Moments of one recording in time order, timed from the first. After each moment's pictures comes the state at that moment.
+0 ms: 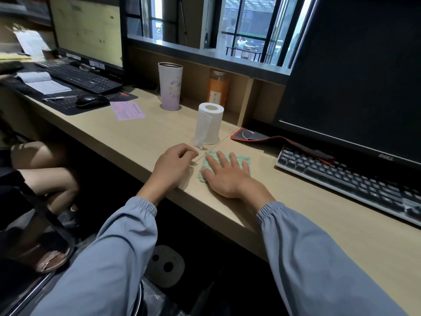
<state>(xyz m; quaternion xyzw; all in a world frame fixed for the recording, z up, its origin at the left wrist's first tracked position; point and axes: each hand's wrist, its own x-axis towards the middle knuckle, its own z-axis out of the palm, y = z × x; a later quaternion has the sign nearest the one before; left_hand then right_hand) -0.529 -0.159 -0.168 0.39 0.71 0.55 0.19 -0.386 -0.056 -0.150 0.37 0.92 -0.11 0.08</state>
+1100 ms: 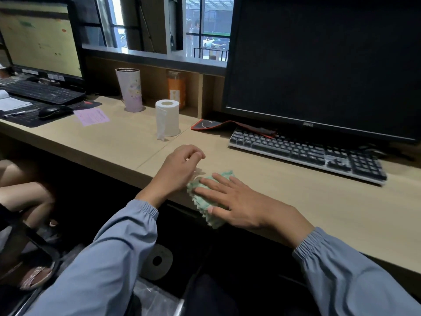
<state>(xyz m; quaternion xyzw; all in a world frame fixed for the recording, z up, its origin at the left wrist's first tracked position) -0.409 -0.167 -0.156 0.57 0.63 0.50 0.15 -0.197 -0.125 -0.155 0.18 0.98 -0.05 0.05</state>
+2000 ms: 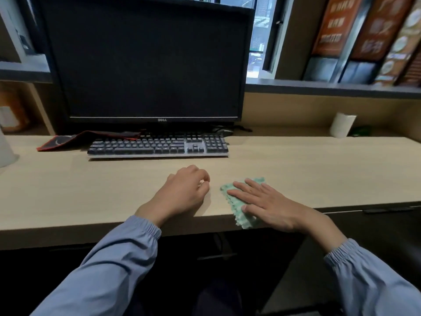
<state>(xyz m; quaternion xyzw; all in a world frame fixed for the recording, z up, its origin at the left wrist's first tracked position) -0.105 -0.117 -0.140 0.83 0.52 0.17 0.11 0.161 -0.160 -0.140 0.51 0.85 -0.14 0.04</state>
